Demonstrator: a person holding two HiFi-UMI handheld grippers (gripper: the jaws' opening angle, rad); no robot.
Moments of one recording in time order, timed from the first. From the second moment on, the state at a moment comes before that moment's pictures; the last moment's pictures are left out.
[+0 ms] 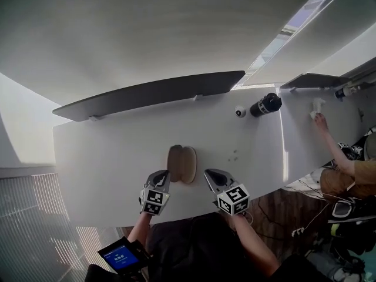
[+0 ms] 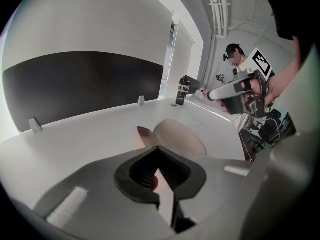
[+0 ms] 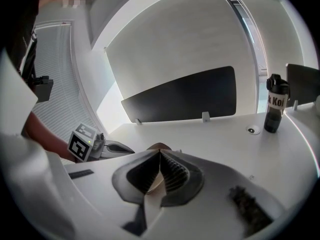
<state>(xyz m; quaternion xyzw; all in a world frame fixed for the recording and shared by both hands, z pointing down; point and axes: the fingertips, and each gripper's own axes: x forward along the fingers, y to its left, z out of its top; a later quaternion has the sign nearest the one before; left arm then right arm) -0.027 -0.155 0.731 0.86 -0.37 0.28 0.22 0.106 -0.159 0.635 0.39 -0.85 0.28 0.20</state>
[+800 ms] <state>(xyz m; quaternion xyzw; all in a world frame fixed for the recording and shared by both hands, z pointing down) -0.051 -0.160 0.780 0.83 -0.38 0.31 0.28 0.084 -0.178 0.673 0.37 -0.85 0.30 0.23</state>
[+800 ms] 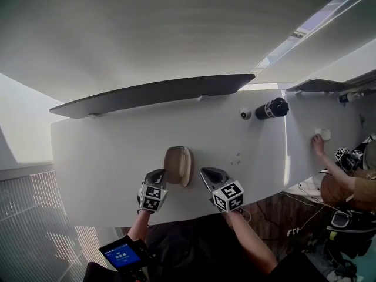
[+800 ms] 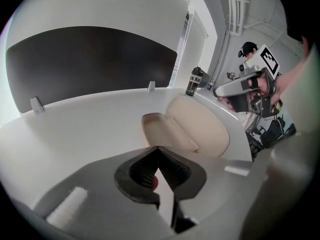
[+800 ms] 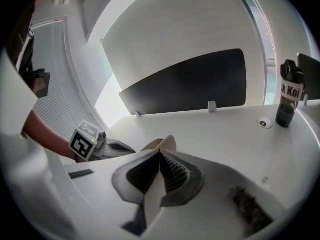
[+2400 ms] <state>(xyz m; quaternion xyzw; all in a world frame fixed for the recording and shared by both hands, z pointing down) -0.043 -0.162 0.782 0.83 -0.37 0.30 0.30 0.044 -0.178 0.696 0.31 -0.86 0.29 0.28</state>
